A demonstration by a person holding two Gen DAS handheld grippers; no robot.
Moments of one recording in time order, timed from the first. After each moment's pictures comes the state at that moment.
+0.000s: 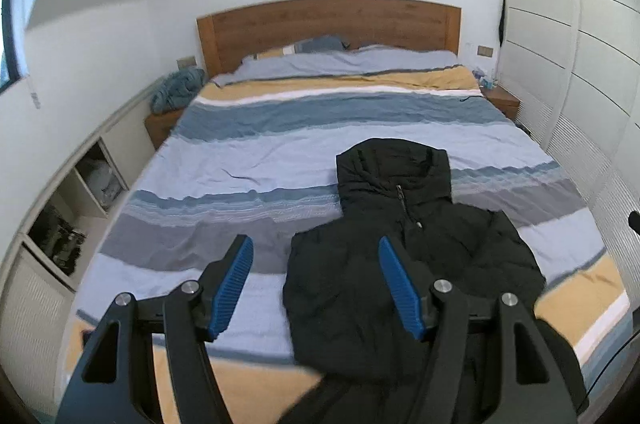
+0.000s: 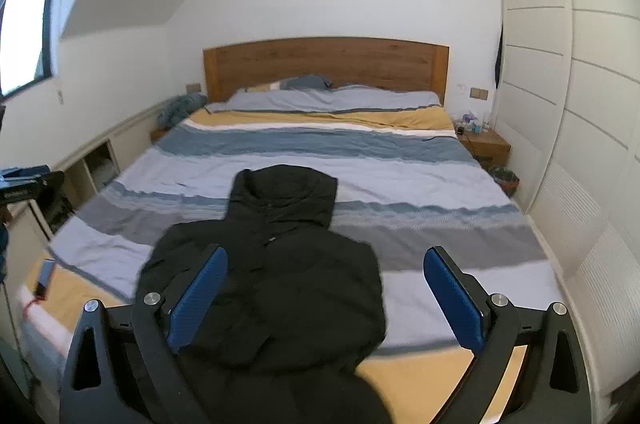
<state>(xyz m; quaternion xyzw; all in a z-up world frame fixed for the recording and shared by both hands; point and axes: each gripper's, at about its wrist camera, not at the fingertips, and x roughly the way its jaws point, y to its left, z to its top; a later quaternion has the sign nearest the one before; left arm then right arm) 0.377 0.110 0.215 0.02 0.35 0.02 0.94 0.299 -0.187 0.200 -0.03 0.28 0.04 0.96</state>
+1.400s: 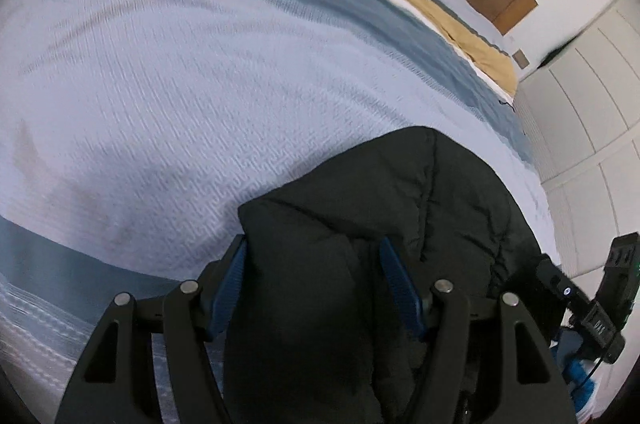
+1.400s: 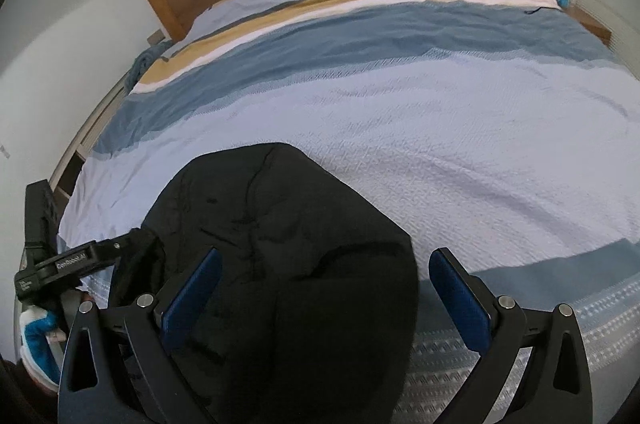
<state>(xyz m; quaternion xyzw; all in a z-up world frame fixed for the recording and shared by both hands) 0.879 0.121 -0.126 -0.23 0.50 -0.06 0.83 0.821 -0.160 -0.068 0.12 0.47 0.11 0.87</state>
